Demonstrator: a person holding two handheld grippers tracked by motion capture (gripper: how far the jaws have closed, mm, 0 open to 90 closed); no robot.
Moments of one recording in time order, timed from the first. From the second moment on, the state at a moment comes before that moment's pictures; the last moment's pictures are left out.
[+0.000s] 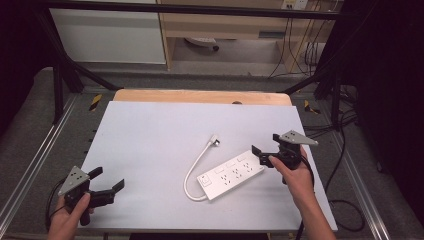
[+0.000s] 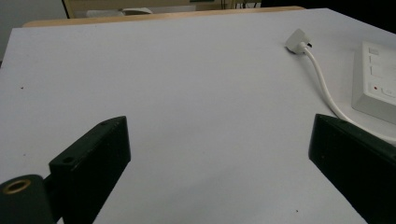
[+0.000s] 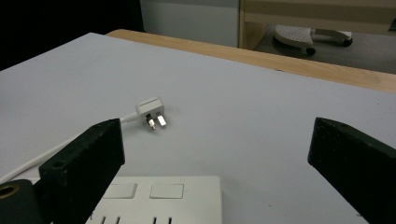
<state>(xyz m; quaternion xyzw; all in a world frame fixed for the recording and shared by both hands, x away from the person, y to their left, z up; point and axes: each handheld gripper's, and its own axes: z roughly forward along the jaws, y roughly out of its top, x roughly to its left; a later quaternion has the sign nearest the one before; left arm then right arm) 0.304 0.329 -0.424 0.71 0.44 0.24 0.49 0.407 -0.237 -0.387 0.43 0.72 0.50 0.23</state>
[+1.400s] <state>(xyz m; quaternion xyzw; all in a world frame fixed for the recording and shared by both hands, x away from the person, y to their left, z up) 0.307 0.332 -0.427 0.71 0.45 0.25 0.48 0.424 -0.209 -0.404 0.40 0.74 0.48 0.25</state>
